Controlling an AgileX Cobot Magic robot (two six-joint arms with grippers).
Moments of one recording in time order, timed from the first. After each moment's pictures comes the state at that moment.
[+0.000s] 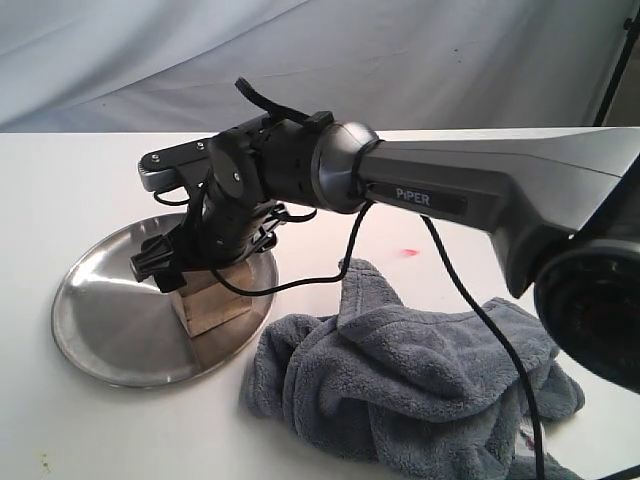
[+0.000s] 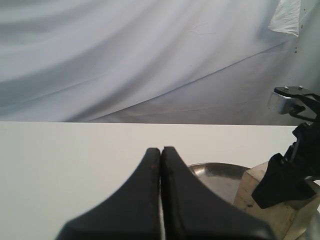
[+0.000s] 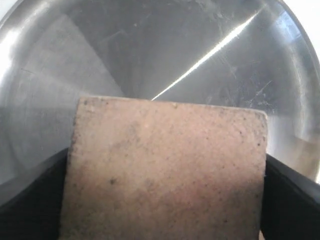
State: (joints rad) left arm -0.03 0.00 0.00 -0.04 0.14 0.01; right arm 0.82 2.29 -1.84 0.08 0.68 0.14
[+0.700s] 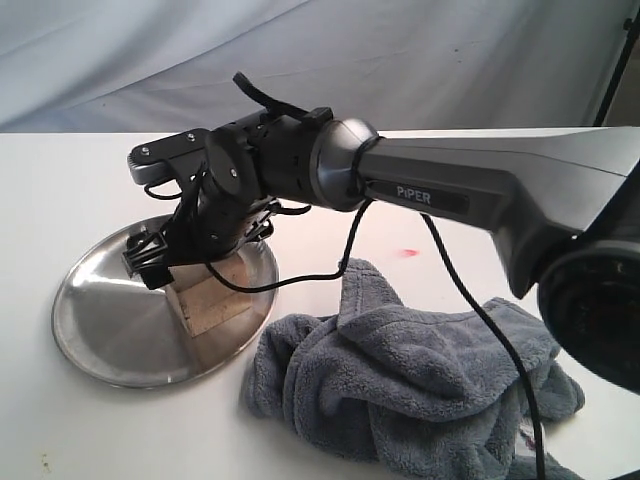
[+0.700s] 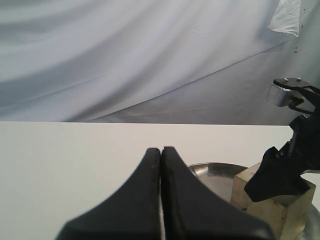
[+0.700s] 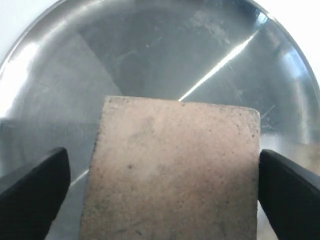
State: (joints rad) left arm -0.03 0.00 0.00 -0.04 0.14 0.01; right arm 0.82 2.29 -1.84 0.09 0.65 0.10
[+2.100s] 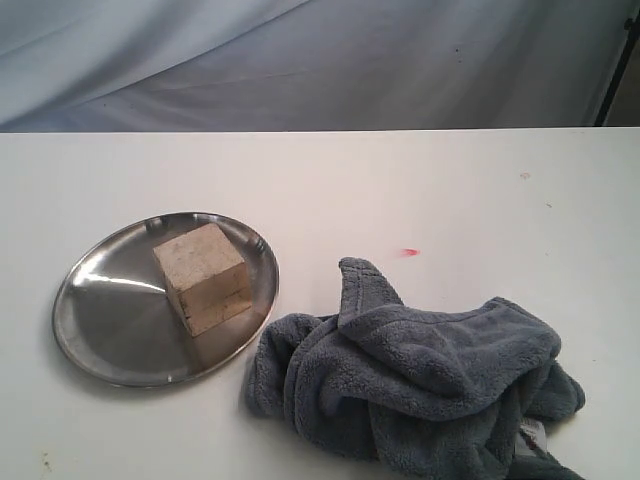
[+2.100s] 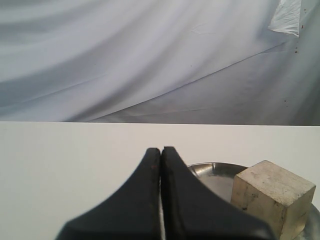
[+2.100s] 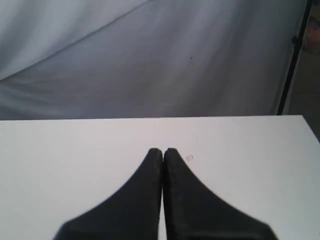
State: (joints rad) left arm -0.03 0.00 0.00 -0.04 0.14 0.01; right arm 0.04 0.99 -0.65 -0.07 0.05 0.12
